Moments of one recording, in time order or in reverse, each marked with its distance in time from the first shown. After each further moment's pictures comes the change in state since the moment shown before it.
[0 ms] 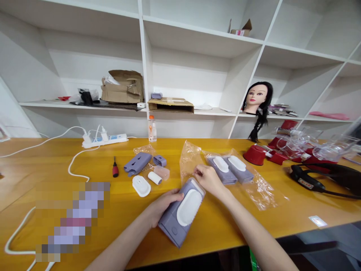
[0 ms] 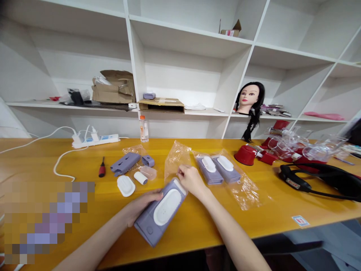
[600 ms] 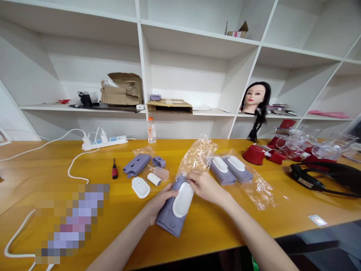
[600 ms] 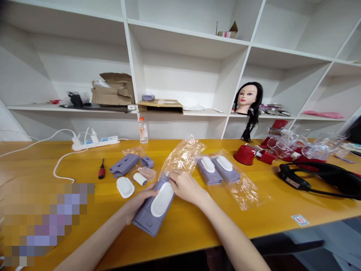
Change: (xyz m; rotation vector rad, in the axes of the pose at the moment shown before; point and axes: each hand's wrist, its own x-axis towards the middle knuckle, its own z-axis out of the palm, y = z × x) left_hand -0.001 0.009 -0.003 0.008 0.104 0.085; right_hand -0.009 -0.034 -0.015 -0.104 -0.178 -0.230
